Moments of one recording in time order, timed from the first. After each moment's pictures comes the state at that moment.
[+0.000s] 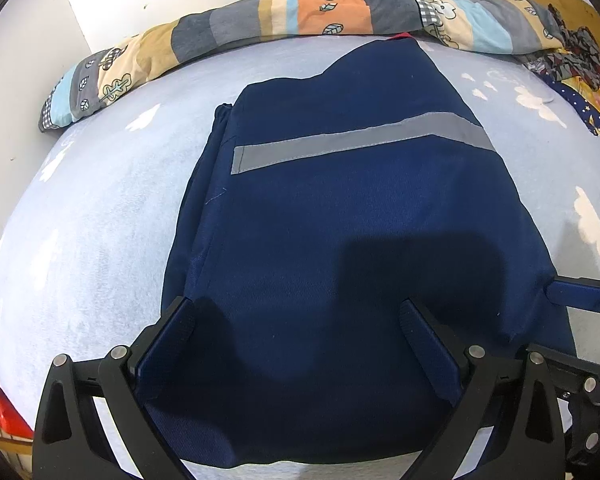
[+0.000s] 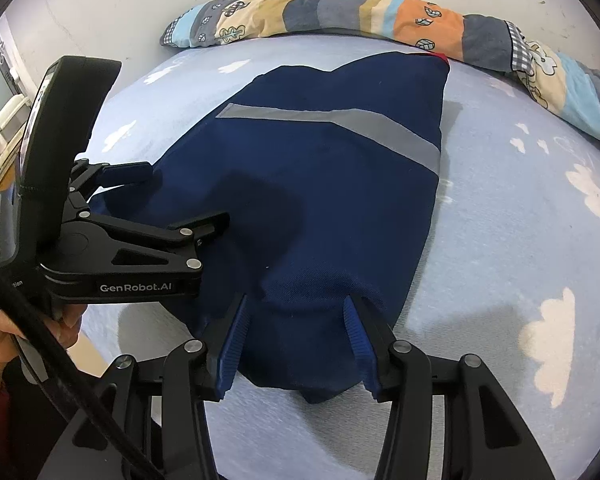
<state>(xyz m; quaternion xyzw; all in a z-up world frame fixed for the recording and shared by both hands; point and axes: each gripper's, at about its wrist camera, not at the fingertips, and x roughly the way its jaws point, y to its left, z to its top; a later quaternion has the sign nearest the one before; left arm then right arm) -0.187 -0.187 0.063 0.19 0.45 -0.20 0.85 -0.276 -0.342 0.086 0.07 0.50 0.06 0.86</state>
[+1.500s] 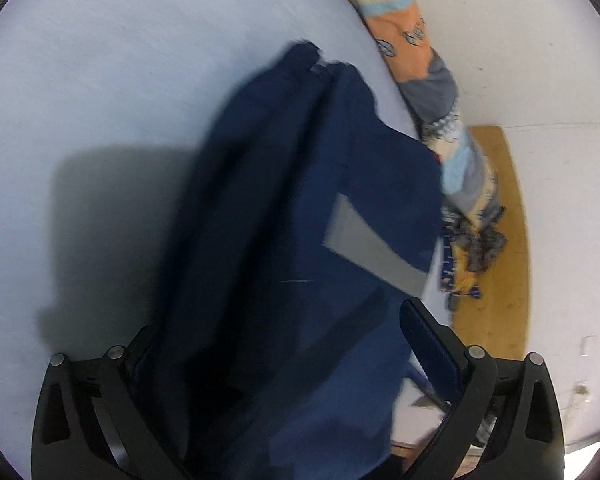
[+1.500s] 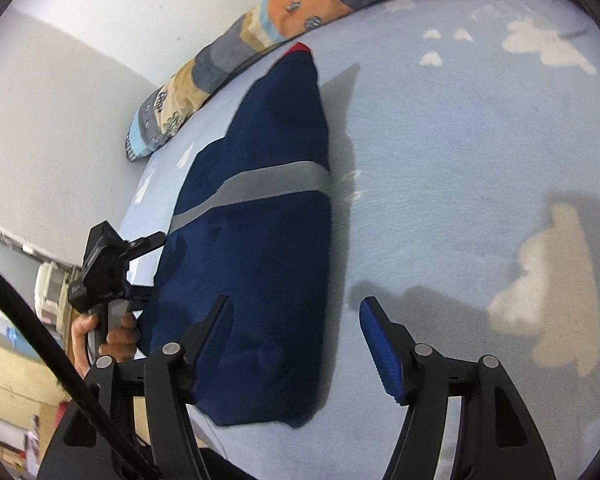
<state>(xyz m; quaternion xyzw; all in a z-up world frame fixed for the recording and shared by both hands) -0.056 -0.102 0.003 -0.28 0.63 -0.33 0.64 -0.275 -0.471 0.068 0.37 0.45 0.03 0.81</state>
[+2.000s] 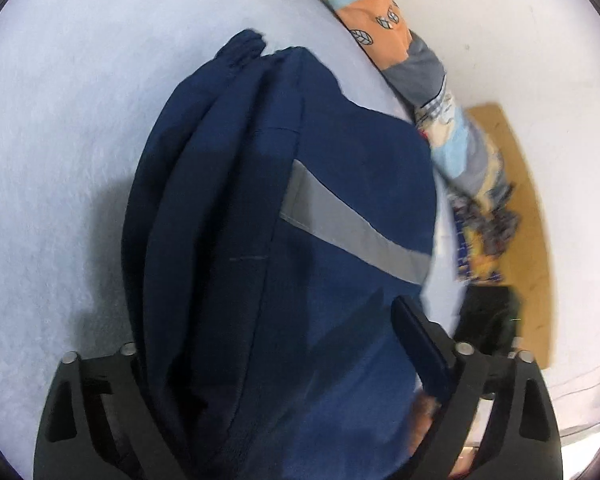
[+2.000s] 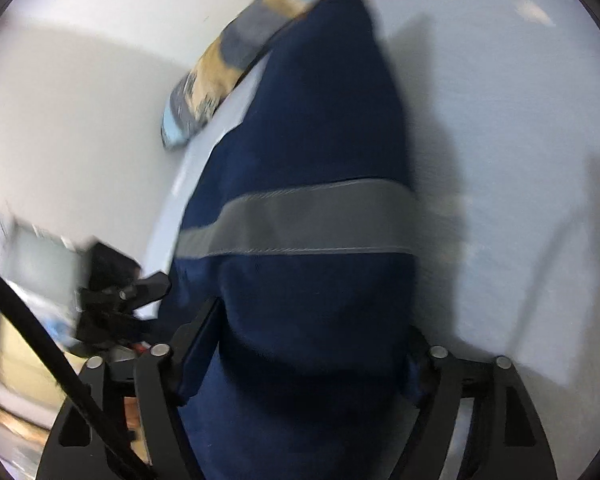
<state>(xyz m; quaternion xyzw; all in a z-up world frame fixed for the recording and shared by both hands) -0.080 -0.136 0.031 -0.20 0.60 -0.33 0.70 -0.186 -0.451 0.022 0.36 0.45 0.13 0.81</state>
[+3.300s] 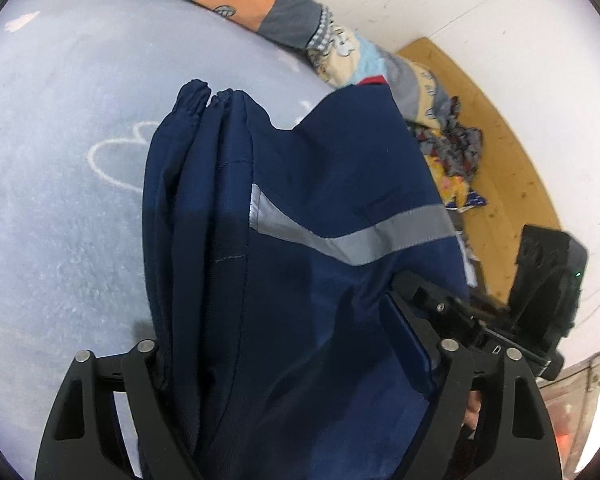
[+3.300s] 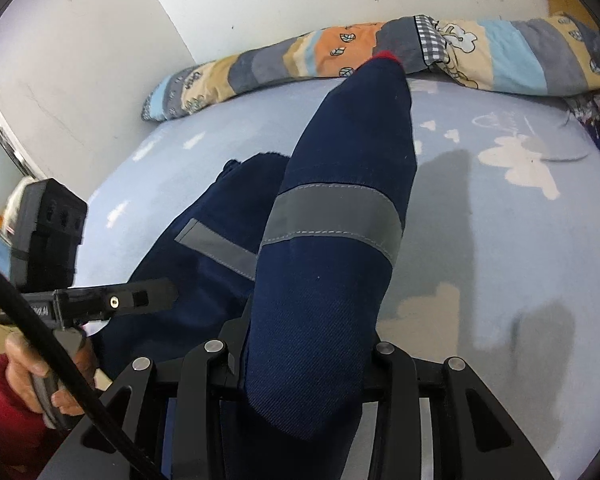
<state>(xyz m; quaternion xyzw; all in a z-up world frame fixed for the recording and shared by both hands) -0.218 -0.253 0.081 -0.12 0.54 -0.42 0.72 -0.331 -0.498 0.115 0.16 0.43 0.04 0.89</state>
